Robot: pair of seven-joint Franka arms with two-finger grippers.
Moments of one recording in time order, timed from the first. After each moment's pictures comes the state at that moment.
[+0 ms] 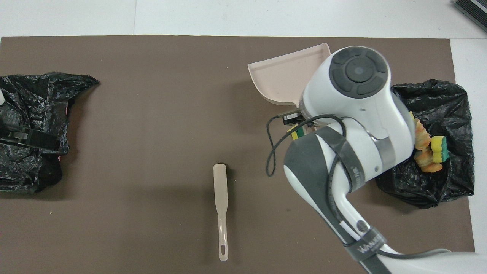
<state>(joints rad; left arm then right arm) 0.05 -0.07 -0.10 -1.65 -0.02 1.54 0.18 0.20 0.29 0.26 -1.54 -0.14 1.85 0.33</state>
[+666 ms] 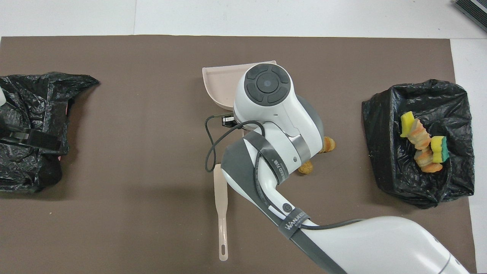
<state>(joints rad) 0.05 -0.07 -0.10 -1.65 -0.02 1.54 0.18 0.36 0.52 0.25 -1.38 -0.10 1.96 0.56</state>
